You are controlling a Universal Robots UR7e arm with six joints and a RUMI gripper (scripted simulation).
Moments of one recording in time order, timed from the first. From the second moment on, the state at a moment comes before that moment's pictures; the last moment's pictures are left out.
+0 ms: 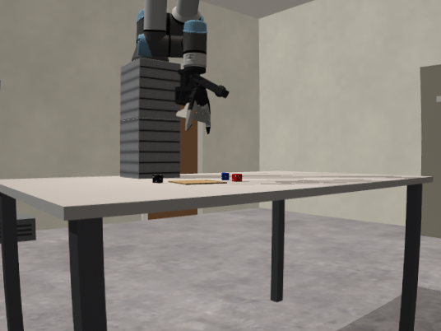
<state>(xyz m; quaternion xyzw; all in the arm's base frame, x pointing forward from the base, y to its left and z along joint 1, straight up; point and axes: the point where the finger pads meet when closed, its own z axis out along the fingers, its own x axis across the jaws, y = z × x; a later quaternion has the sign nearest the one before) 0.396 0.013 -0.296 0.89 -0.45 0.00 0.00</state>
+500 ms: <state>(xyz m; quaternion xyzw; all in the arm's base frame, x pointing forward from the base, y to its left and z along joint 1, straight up) 0.396 0.037 -0.296 0.97 -0.24 0.00 0.00</state>
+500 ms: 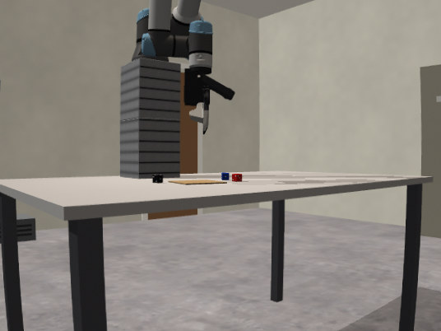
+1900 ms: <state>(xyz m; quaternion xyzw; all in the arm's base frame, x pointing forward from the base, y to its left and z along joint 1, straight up) 0.386 0.089 -0.296 0.93 0.37 0.00 0.00</state>
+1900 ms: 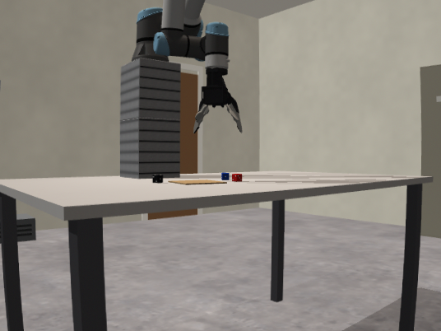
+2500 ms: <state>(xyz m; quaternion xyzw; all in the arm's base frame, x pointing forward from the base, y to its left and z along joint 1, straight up) 0.383 0.105 -0.295 0.80 0.59 0.00 0.00</state>
